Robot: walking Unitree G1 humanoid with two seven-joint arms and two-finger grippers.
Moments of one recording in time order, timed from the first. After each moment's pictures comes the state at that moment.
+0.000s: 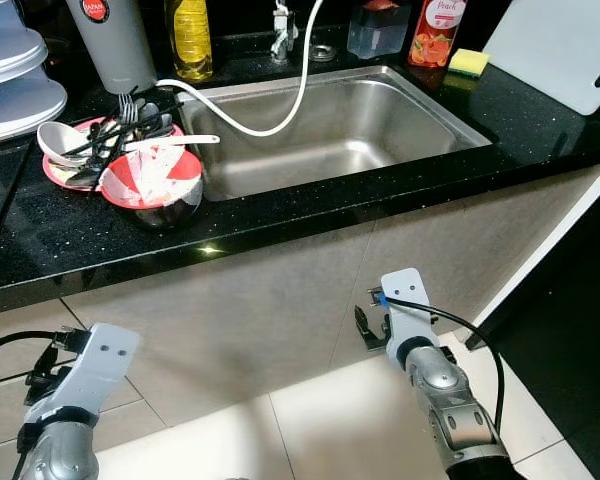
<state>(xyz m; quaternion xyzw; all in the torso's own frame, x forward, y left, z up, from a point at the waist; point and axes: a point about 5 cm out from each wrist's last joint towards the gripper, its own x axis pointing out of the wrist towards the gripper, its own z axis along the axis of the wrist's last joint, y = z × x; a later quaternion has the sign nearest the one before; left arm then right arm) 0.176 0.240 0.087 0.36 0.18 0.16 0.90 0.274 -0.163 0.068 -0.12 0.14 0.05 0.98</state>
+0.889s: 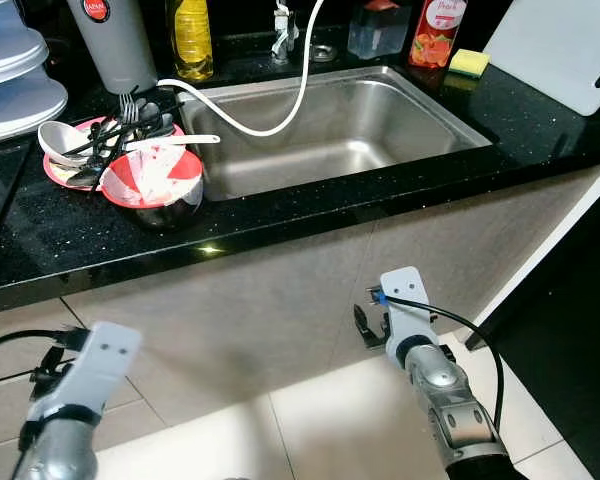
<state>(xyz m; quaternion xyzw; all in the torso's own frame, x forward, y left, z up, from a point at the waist) 0.183 0.240 0.110 0.28 0.13 0.10 0.95 0.276 -0.162 0.069 -0.12 0.14 0.06 0.98</state>
